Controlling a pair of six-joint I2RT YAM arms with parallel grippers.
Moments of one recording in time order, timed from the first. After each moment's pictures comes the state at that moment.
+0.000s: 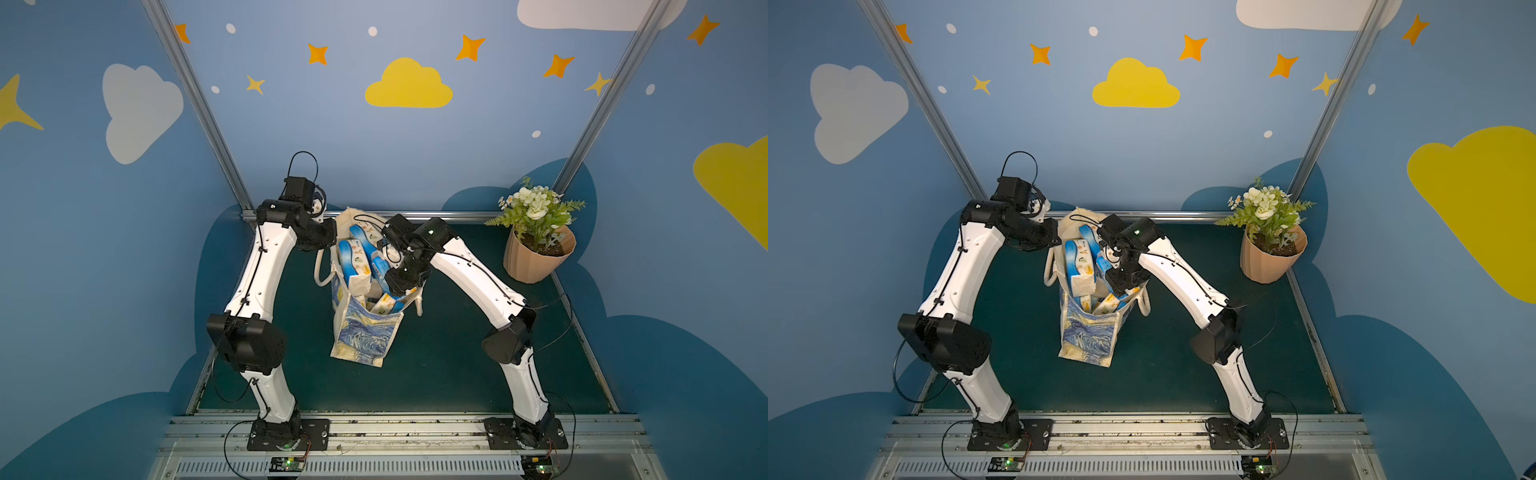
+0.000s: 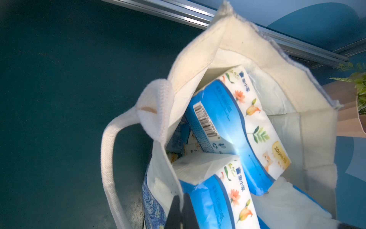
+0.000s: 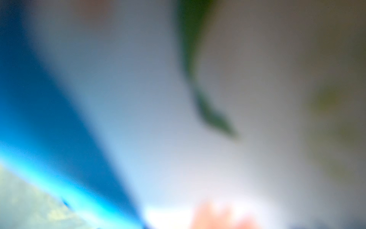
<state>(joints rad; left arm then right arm) -0.11 1.81 2.05 -1.23 0.26 -0.28 0.86 2.18 2.46 -1.62 -0.06 0.11</state>
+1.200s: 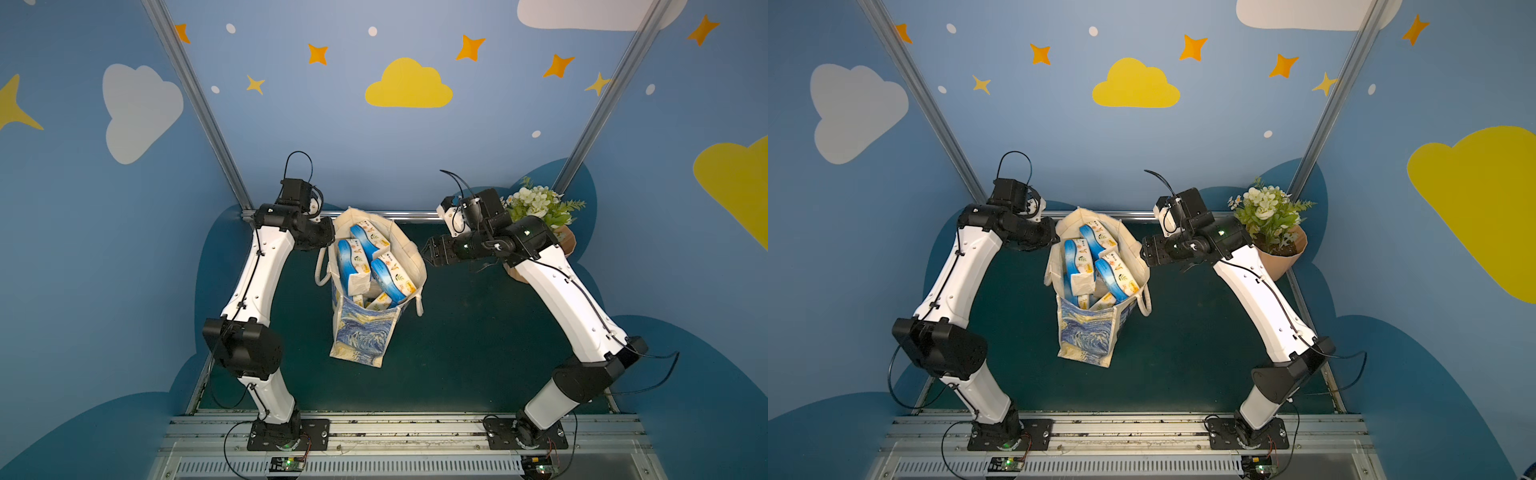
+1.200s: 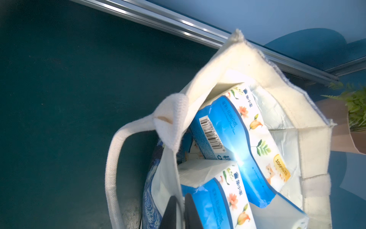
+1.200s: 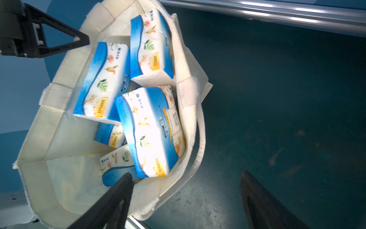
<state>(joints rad) -0.09 1.76 1.97 -1.13 0.25 -0.34 0.61 1.64 2.00 -1.18 -0.15 0.26</state>
